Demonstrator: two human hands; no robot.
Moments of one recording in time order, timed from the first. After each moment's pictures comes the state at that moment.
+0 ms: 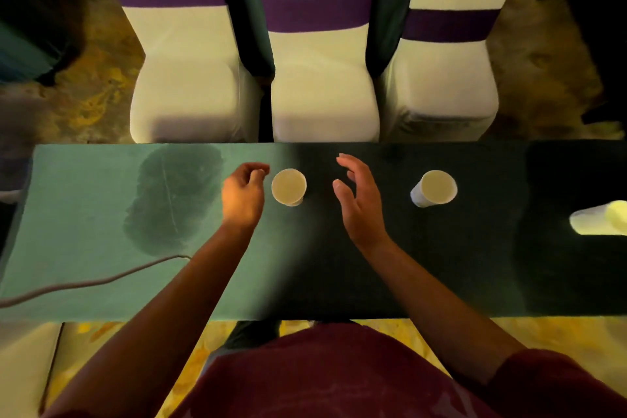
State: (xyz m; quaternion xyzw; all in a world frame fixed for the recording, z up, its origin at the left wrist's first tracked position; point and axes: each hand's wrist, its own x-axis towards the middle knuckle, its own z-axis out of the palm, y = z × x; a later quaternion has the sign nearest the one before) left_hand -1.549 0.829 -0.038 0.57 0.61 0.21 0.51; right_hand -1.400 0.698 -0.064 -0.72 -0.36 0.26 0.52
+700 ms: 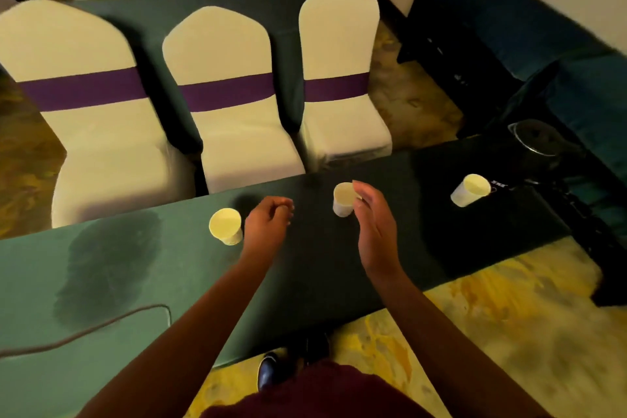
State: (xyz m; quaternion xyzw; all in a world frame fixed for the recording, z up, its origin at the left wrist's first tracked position) left_hand -1.481 0.708 0.006 0.67 0.42 0.18 0.58; right_hand -1.381 0.553 0.018 -0.77 -0.21 0.09 0.60
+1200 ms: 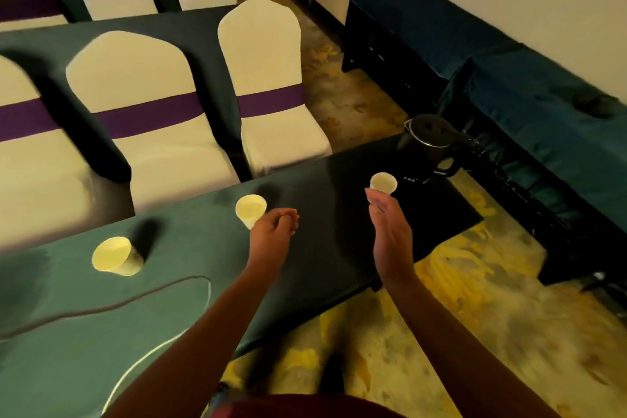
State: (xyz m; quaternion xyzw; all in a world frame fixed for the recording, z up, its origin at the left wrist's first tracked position) left_hand -1.339 0.530 0.000 0.64 0.36 0.16 0.66; right_hand -1.253 0.351 0.033 -0.80 -0.15 0.03 0.57
